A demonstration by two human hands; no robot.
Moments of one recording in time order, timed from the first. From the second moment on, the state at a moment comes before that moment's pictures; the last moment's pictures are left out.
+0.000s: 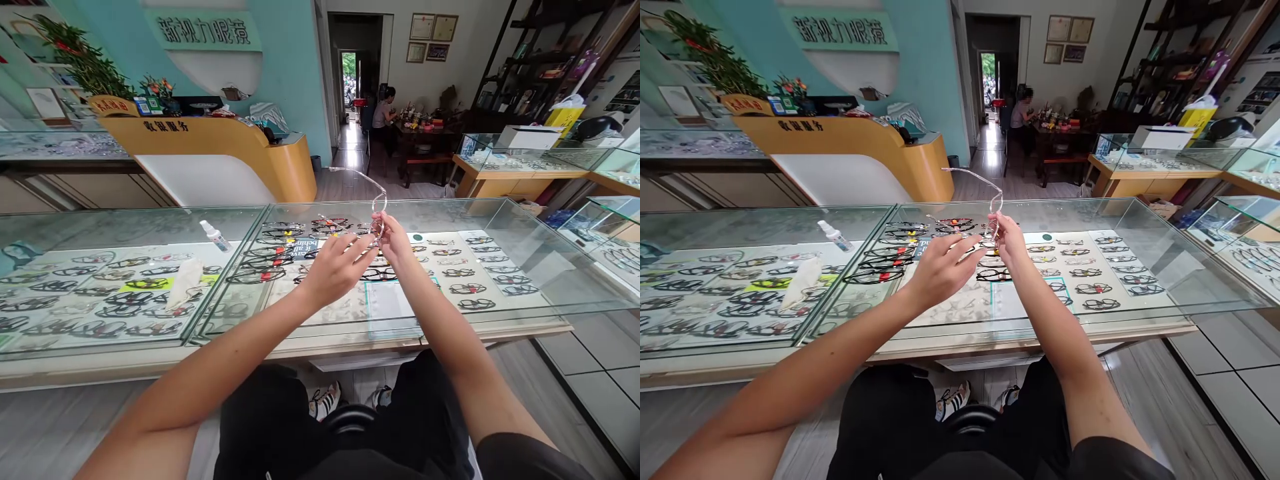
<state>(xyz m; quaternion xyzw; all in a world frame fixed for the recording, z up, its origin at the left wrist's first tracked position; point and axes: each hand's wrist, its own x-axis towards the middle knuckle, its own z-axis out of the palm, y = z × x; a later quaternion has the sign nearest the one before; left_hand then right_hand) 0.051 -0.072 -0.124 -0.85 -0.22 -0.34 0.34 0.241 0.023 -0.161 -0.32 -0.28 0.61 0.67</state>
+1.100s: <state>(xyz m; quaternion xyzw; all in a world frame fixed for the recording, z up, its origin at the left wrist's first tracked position) -0.015 -0.053 -0.081 -0.65 -0.38 -0.65 0.05 0.235 -0.026 -0.132 -0.28 -0.53 0.43 0.67</state>
